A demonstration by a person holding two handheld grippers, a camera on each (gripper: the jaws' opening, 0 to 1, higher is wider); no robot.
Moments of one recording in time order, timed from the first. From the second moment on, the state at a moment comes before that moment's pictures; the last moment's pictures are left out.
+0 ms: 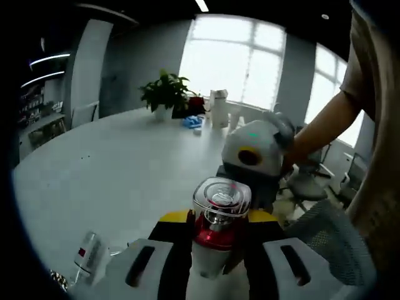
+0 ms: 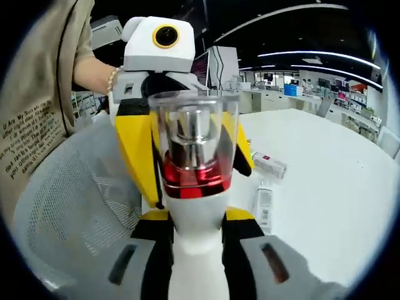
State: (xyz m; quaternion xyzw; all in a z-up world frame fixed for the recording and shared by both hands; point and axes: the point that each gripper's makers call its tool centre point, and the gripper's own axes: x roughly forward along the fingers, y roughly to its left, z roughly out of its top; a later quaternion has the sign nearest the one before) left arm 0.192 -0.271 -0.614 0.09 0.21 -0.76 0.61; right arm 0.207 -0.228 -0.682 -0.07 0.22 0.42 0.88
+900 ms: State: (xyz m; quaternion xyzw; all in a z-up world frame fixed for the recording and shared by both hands) left arm 0.277 -0.330 -0.617 0.07 0.17 -0.75 0.63; right arm 0.290 -0.289 -0.687 -0.12 0.23 0.45 0.86
